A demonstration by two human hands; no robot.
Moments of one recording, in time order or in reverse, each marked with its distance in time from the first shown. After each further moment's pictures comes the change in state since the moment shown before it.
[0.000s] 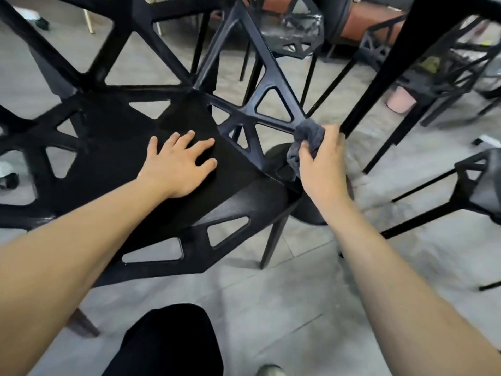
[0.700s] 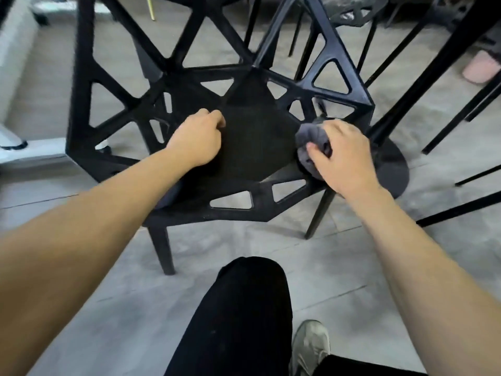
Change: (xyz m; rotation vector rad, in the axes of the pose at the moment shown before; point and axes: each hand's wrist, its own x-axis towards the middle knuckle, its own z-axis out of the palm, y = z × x) left_hand -0.062 -0.054 -0.039 -0.099 0.157 -0.039; right_hand -0.051 -0.050 0.005 -0.270 -0.281 -0.367
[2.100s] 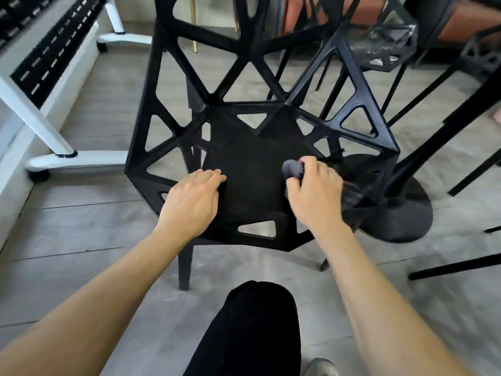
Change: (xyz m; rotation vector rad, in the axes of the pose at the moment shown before) left_hand -0.104 -0.037 -0.004 0.124 0.271 0.050; right_hand 0.008 -0.094 0.028 -0.006 -0.038 0.153
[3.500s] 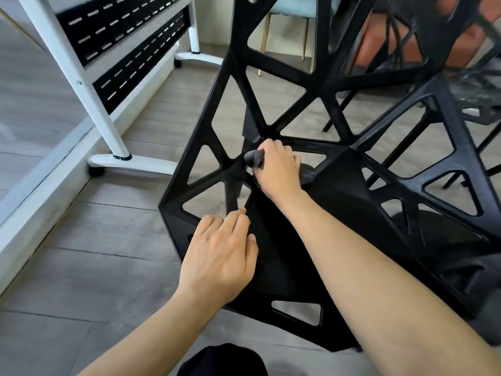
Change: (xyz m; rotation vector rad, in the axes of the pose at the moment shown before) left_hand -0.001 0.004 0.004 0.073 0.059 -0.245; right_hand 0.155 -0.149 0.115 0.208 -0.089 -0.373
